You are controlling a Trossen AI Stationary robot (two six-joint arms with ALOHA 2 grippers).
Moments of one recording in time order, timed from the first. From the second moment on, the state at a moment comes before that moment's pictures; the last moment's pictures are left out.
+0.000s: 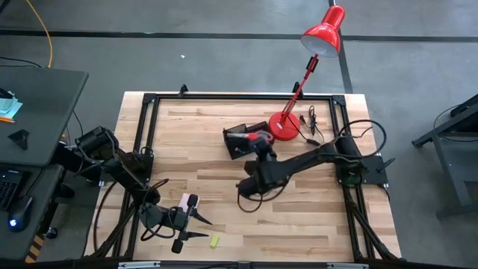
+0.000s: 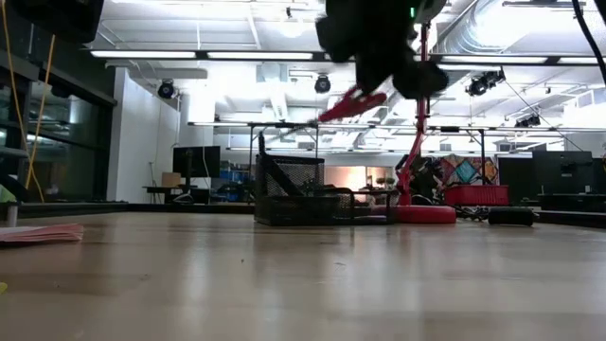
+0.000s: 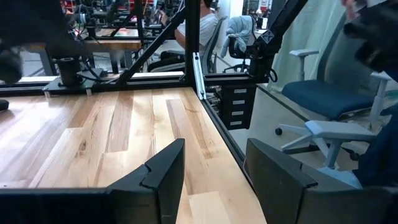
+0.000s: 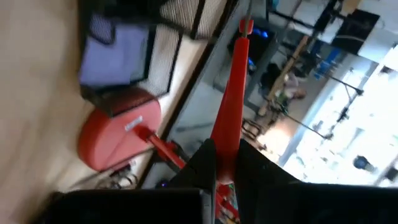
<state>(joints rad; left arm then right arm) -0.79 1.63 0.54 0.97 -0.65 -0.11 0.28 2.08 1.79 -1.57 1.06 -0.07</state>
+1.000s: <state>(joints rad) -0.77 1.63 0.62 0.88 -1.17 0.16 0.37 2.08 1.96 -1.57 0.77 -0.13</state>
